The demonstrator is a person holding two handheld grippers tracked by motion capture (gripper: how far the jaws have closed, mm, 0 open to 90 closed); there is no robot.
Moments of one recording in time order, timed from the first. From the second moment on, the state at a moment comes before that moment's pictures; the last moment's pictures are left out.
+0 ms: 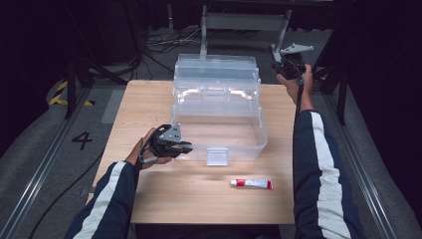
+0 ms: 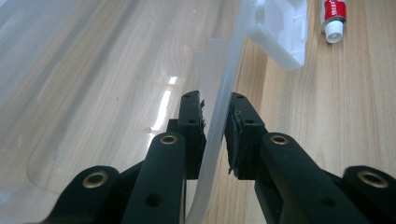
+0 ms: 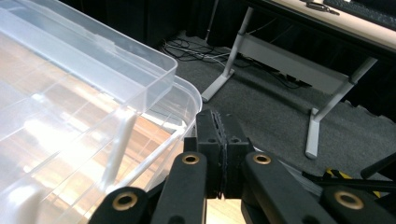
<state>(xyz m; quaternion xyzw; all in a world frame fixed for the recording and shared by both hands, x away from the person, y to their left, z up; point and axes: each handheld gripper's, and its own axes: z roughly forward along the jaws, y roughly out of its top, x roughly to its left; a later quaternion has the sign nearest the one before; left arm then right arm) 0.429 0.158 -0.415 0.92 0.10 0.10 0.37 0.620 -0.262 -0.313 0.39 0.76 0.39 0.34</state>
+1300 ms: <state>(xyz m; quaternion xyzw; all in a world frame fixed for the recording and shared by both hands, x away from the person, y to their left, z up) 0.418 0.157 -0.408 0.92 0.13 0.13 0.36 0.485 -0.273 -0.314 0.28 0.82 0.41 0.27</state>
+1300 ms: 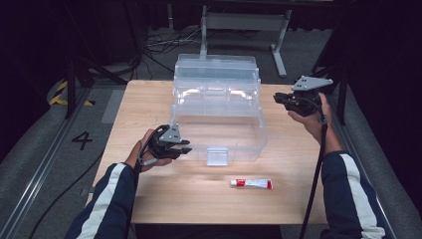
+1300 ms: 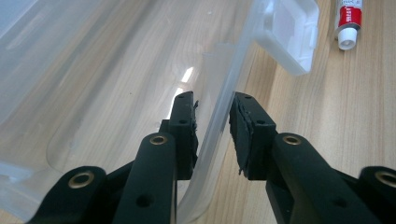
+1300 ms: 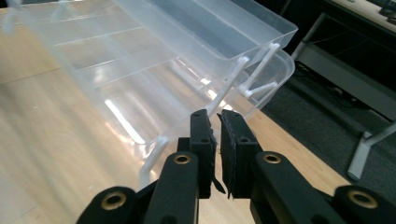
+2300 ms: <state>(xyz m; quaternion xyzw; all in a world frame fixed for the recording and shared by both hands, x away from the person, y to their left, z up) 0.407 0.181 -0.380 0.89 0.16 0.16 0.41 0.395 -0.302 -0.391 0.26 0.87 0.38 0.17</state>
